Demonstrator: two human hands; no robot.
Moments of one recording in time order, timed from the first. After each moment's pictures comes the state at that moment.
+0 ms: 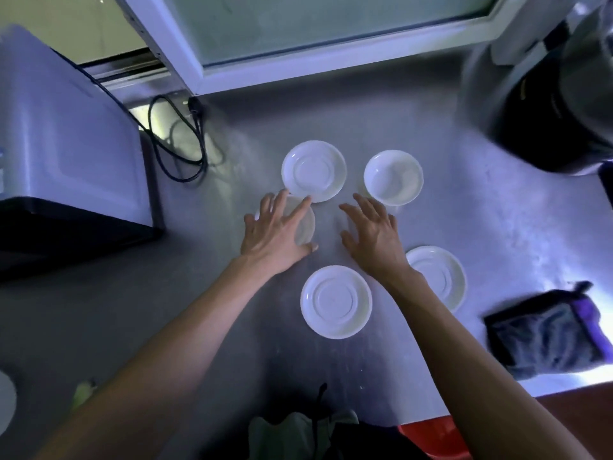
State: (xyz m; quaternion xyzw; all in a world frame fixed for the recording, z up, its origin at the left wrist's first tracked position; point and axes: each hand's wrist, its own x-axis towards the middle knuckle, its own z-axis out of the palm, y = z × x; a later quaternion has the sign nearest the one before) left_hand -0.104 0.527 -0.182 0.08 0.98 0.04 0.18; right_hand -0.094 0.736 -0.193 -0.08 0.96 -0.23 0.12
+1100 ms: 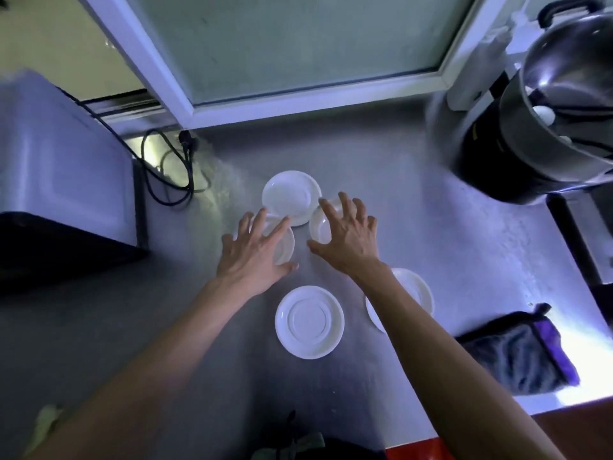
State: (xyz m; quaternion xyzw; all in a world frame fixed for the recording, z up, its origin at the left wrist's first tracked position) left_hand -0.095 0.545 -0.163 0.07 0.99 0.01 0.12; right_hand -0.133 0.748 -0.186 -0.06 0.98 -0.15 0.12
